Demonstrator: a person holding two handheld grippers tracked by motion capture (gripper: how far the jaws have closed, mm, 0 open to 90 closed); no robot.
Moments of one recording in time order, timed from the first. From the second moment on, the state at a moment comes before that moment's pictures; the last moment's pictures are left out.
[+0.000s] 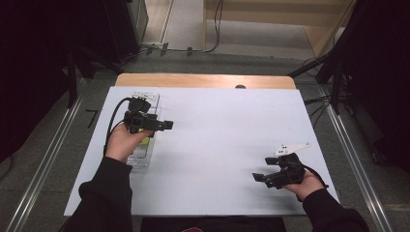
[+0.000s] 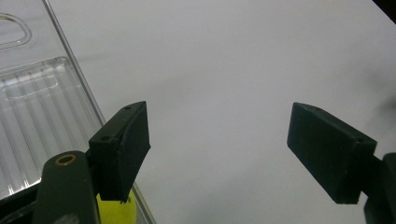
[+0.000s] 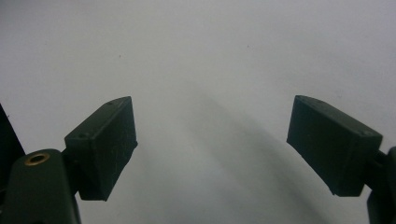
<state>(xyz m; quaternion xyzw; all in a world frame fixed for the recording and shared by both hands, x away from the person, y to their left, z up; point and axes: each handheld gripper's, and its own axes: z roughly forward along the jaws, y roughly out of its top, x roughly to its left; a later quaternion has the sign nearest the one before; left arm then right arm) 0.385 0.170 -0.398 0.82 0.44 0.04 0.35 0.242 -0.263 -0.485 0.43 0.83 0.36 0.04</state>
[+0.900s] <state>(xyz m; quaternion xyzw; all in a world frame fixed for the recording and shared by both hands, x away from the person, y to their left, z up) 0.374 0.156 -0.409 0.83 0.42 0.00 0.37 0.243 -0.264 -0.485 0.43 0.83 0.36 0.04</state>
